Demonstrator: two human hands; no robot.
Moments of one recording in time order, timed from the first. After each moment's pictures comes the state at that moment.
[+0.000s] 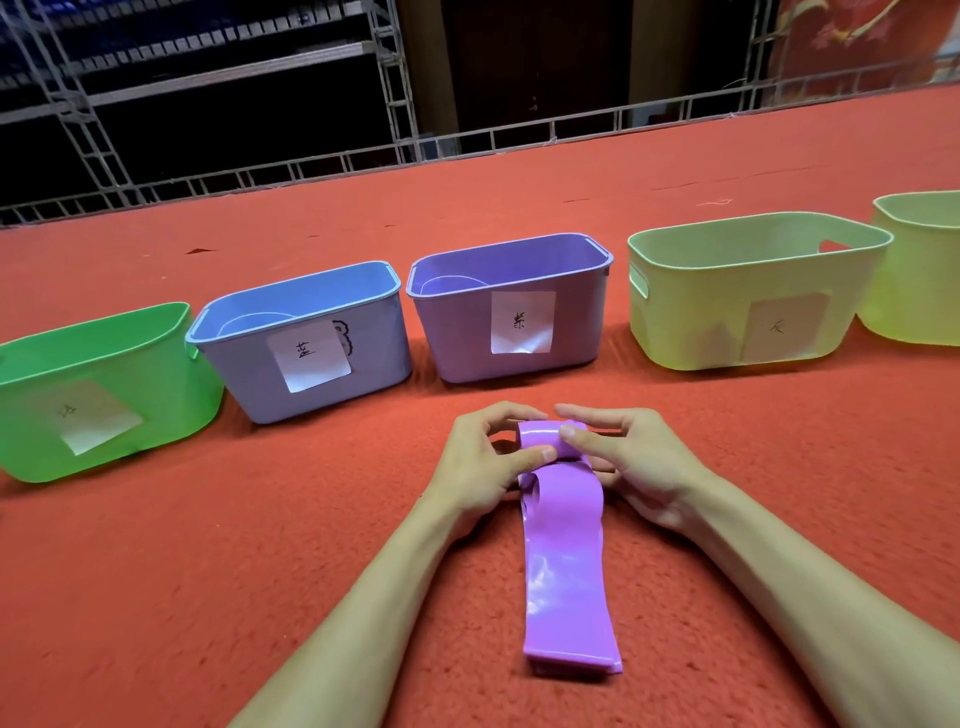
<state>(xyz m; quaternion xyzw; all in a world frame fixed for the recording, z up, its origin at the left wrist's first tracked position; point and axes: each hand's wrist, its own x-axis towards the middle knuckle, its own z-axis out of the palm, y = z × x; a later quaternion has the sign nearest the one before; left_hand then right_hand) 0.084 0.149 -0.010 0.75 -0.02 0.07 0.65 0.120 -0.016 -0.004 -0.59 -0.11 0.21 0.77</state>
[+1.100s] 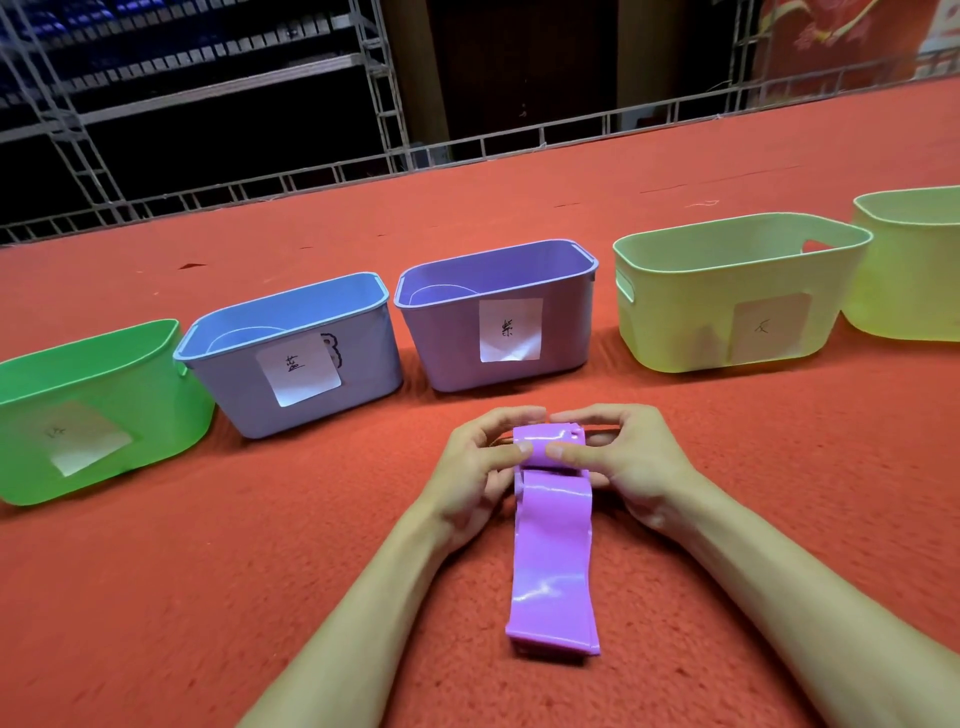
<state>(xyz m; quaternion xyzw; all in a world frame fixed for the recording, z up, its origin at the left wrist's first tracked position) 0.086 0.143 -0.009 0.62 -0.02 -0.03 0.78 0.118 -0.018 -0.003 -0.62 -0.13 0.13 0.76</state>
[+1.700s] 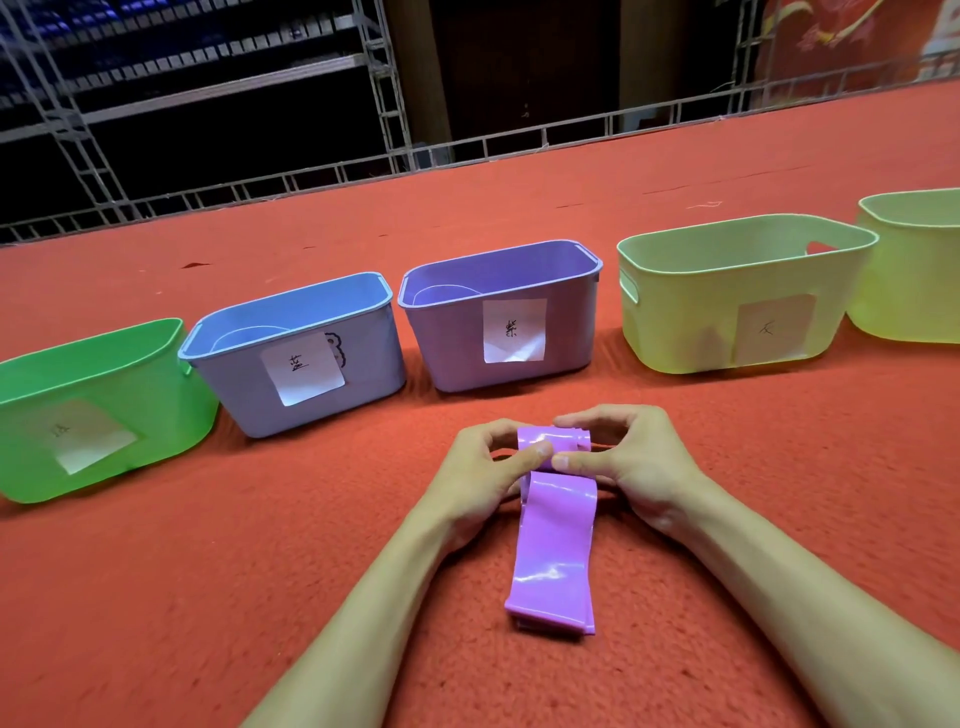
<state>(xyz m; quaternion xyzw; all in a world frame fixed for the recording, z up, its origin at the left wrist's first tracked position) 0.082 0.144 -0.007 0.72 -0.02 -0.01 0.70 0.119 -0.021 -0.006 -0.63 -0.14 0.11 0.76</state>
